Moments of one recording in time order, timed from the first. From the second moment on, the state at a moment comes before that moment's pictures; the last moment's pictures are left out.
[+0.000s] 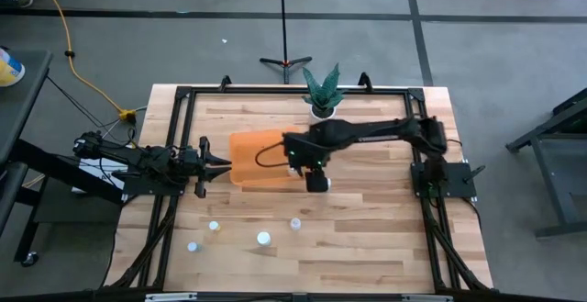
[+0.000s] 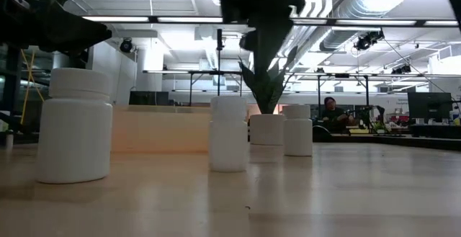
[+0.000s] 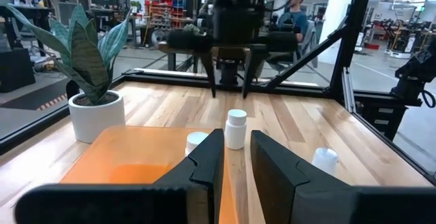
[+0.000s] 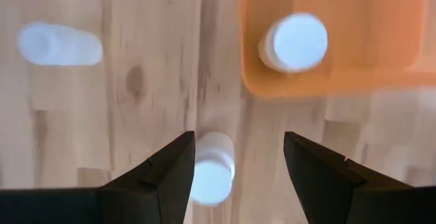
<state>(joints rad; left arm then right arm) -0.29 0.04 0.02 0.03 -0.36 -0.06 -0.01 1.95 1.73 -1.11 -0.06 -0.03</state>
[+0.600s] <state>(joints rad) -0.29 0.04 0.02 0.03 -0.36 -0.06 0.04 1.73 1.22 -0.72 -0.02 0.08</state>
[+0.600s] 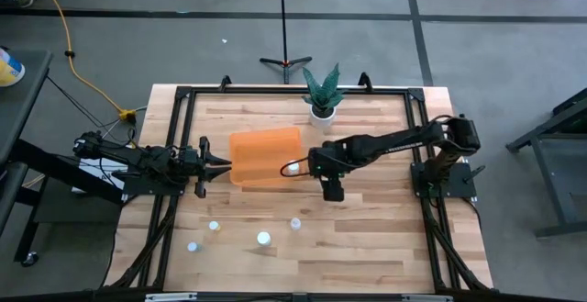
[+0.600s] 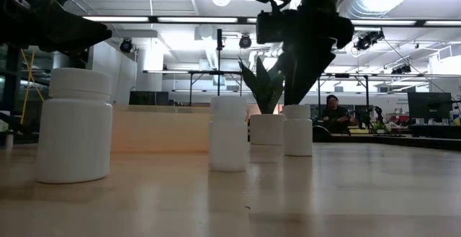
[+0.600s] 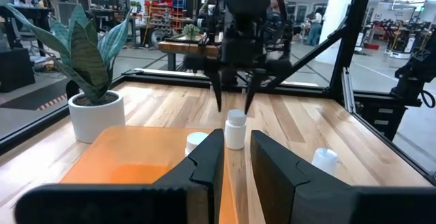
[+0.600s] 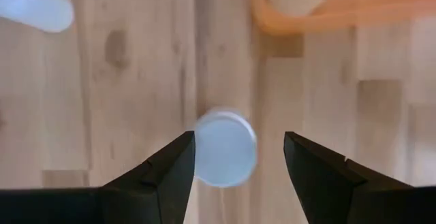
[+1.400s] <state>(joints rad) -0.29 0.04 0.02 0.03 -0.36 -0.06 0.04 1.73 1.19 -0.71 -0.05 0.06</state>
